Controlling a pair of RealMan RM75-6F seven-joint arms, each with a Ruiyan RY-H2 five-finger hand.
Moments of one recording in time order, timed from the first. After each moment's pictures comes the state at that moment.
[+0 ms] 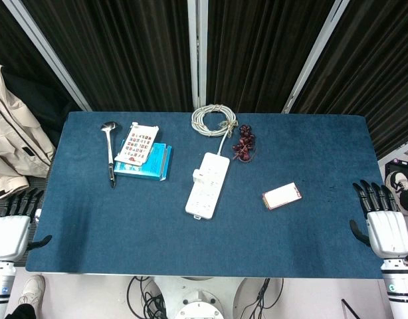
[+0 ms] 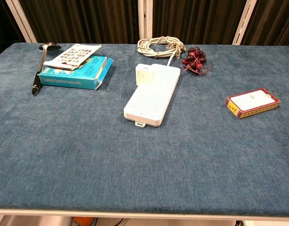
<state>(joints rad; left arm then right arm) -0.11 -1.16 -0.04 -1.58 1.45 1.44 0.13 0.10 -1.12 0.08 -1.64 -1.48 1.46 -0.15</state>
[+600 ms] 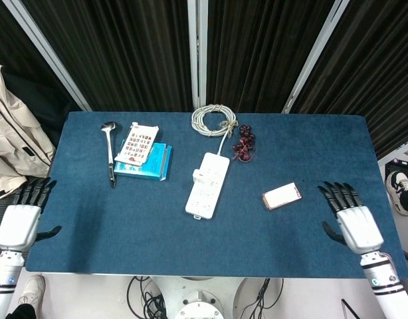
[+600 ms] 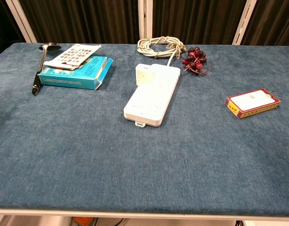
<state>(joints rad) -0.18 -1.12 -0.07 -1.63 1.52 1.41 0.13 0.21 -1.11 0.05 -1.67 -1.62 1.31 -0.08</state>
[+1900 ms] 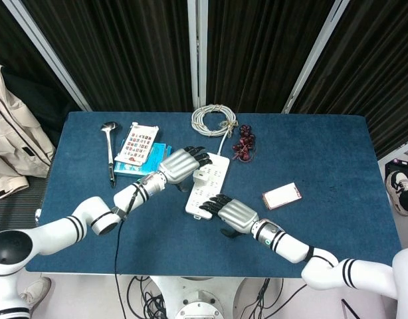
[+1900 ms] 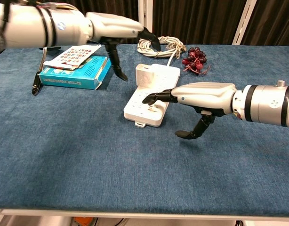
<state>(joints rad) -1.13 -1.58 -0.21 -1.10 1.56 0.61 -0.18 0.80 -1.51 0.08 -1.47 -1.52 0.67 0.07</state>
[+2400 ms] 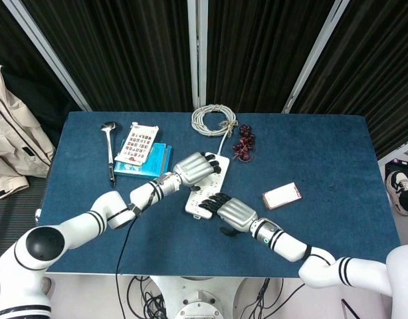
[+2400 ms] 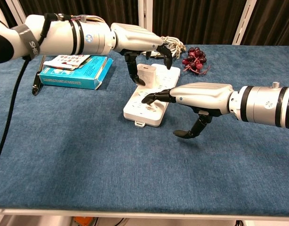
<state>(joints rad) -1.25 -1.70 -0.12 -0.90 1.63 0.63 -0.27 0.83 -1.53 0.06 -1.44 -1.47 0.68 0.07</state>
